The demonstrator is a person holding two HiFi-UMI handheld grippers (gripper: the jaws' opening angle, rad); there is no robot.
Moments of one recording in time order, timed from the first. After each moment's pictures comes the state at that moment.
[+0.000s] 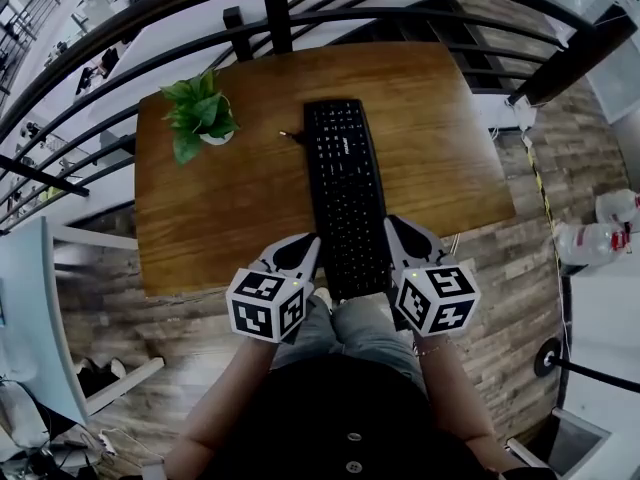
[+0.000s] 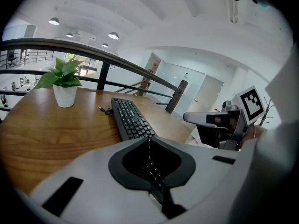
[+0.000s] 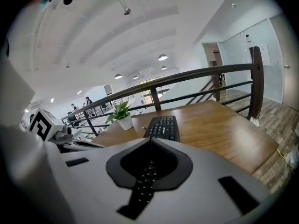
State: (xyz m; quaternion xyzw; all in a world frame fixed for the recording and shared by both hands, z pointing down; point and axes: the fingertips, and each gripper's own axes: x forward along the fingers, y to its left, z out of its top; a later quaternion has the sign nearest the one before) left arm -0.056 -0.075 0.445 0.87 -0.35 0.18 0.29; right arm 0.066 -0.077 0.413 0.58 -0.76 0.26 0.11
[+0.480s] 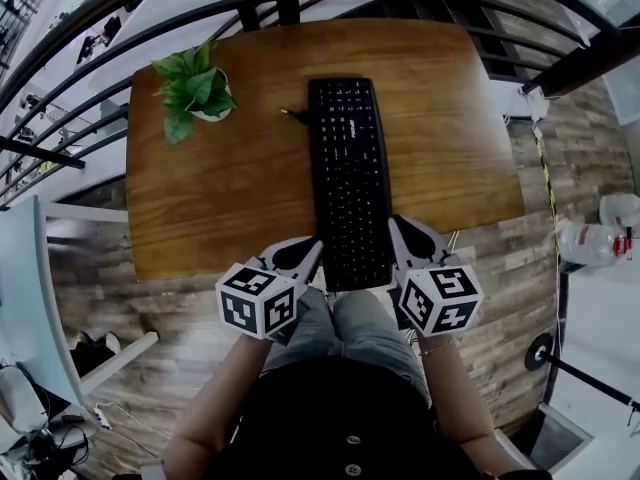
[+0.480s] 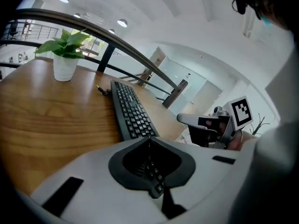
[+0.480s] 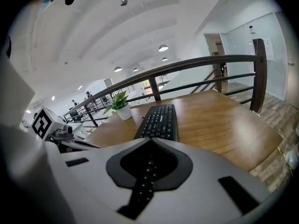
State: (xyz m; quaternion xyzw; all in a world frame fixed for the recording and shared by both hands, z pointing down) left arm -0.051 -0.058 0.476 0.86 -0.30 0.17 0.38; right arm 0.073 -0.075 0.449 0.56 -0.76 0.29 0.14
